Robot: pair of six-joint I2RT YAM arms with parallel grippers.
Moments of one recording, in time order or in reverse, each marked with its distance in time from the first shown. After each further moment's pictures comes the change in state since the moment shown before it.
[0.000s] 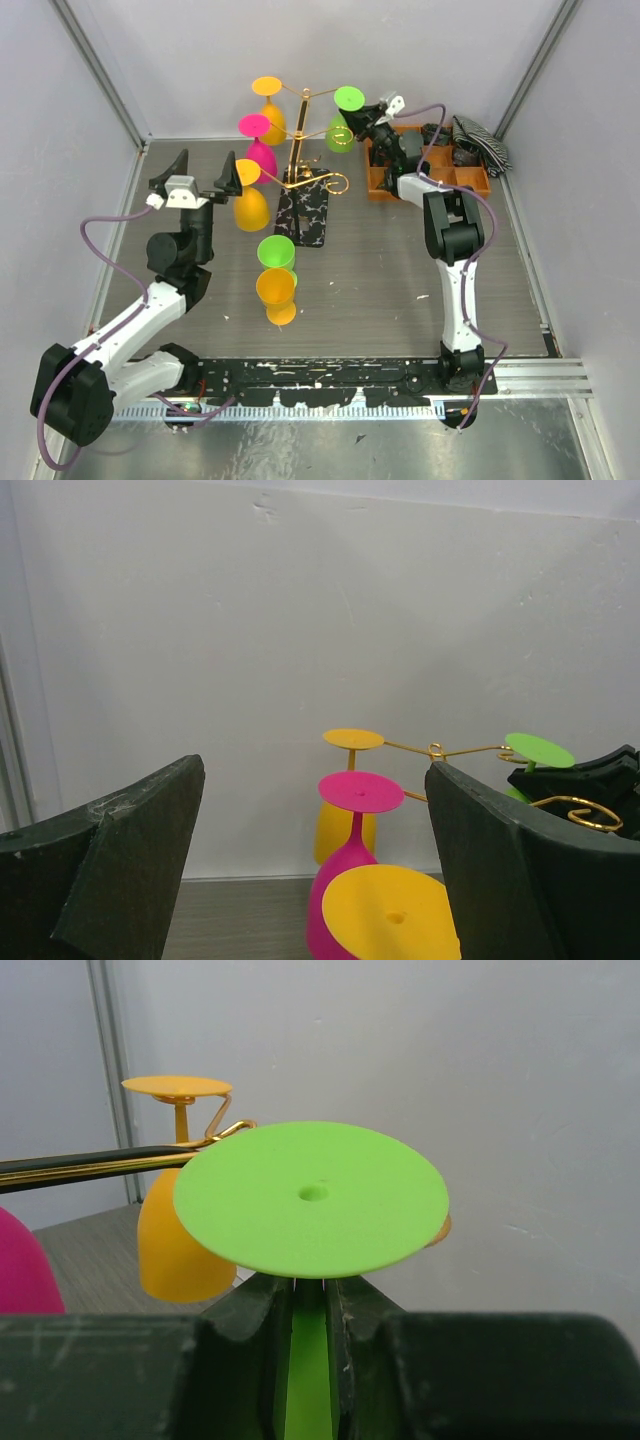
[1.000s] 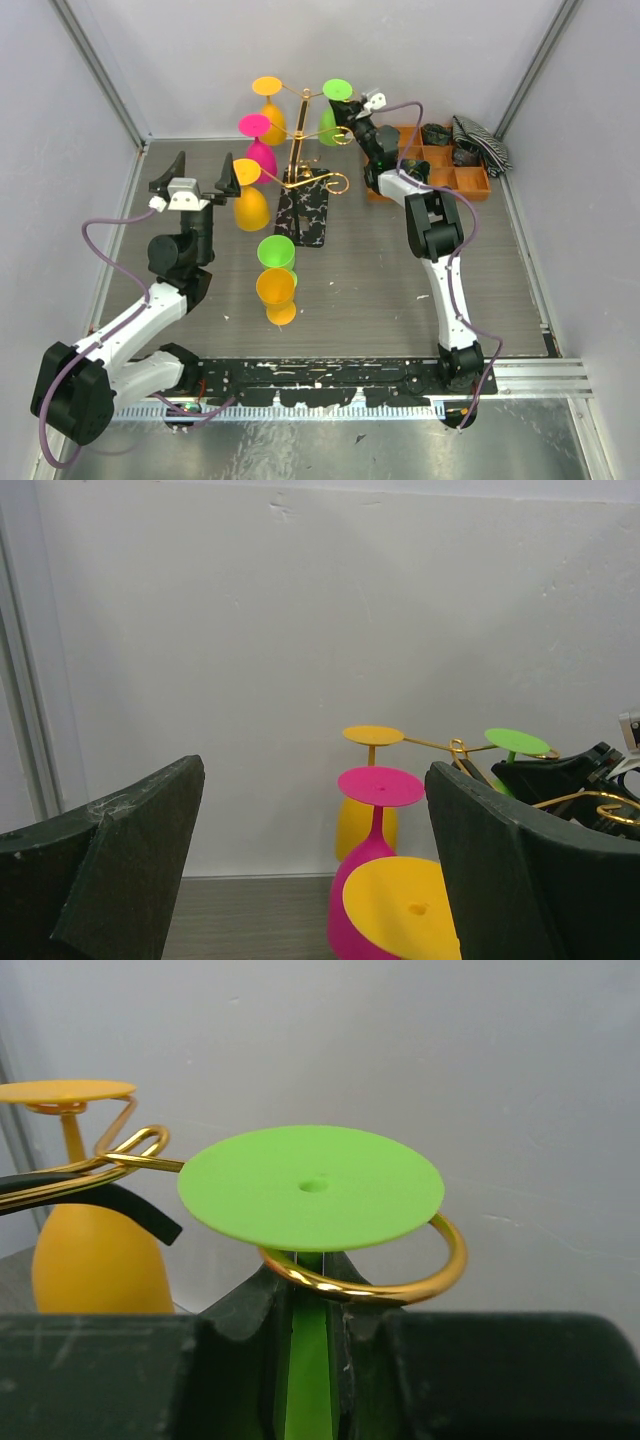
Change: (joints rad) left arm 0.000 0.006 -0.022 0.035 -0.023 0.053; right arm 0.074 0.165 0.256 -0.137 0.236 -0.078
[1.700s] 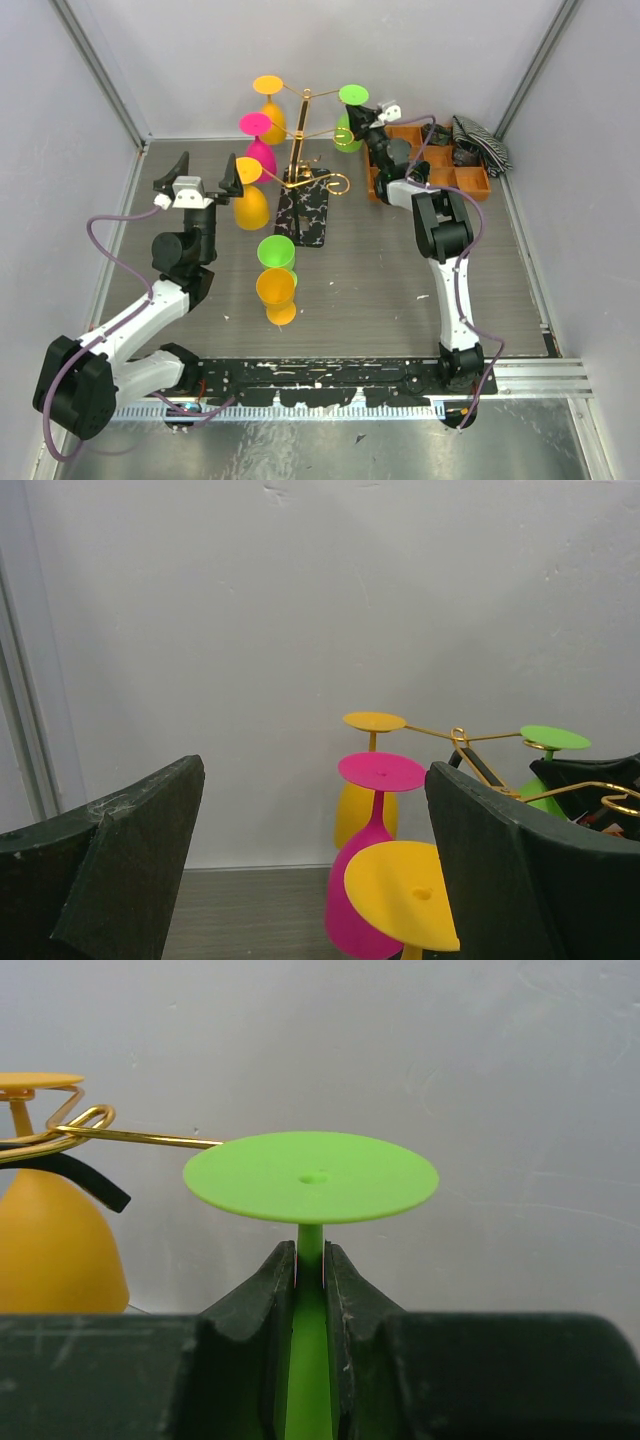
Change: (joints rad) left arm 0.000 0.032 0.000 0.008 0.000 0.000; right arm -0.037 -0.066 -0.199 0.155 0.109 -0.019
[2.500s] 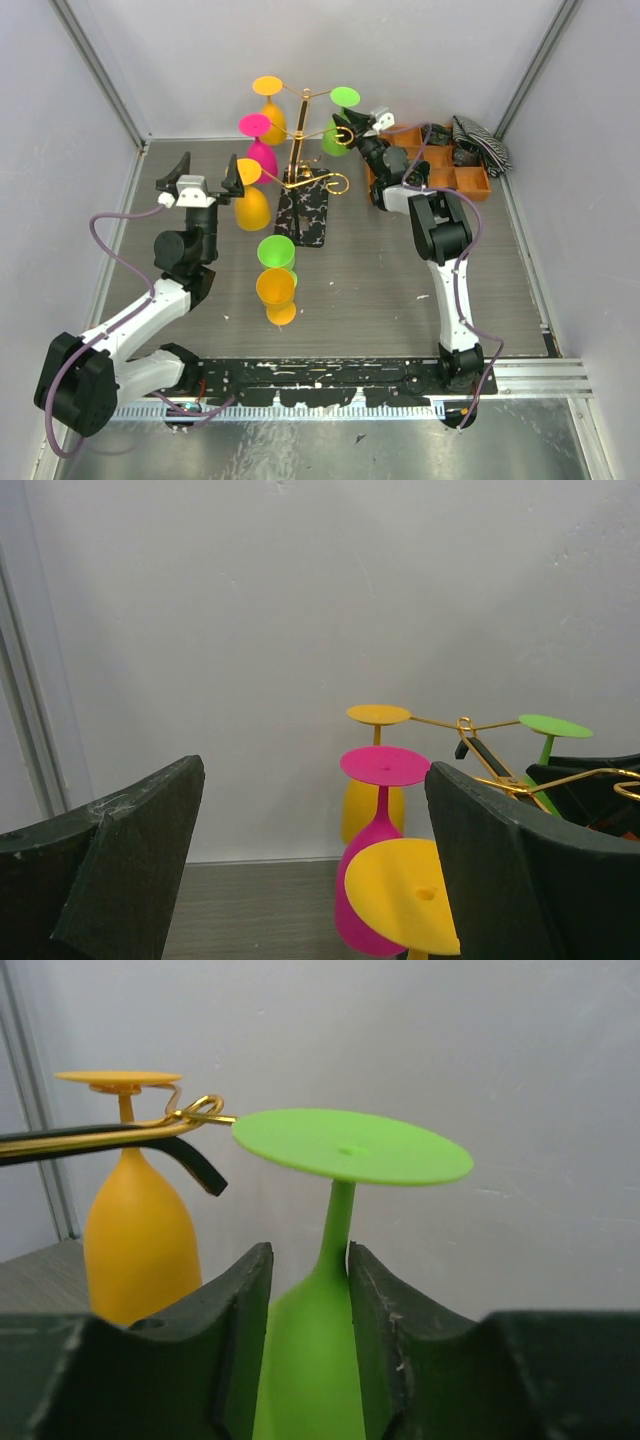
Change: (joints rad) left arm 0.000 0.017 0.000 0.001 -0.005 0.016; right arm 0.036 -0.035 -0.095 0.105 -0.085 0.031
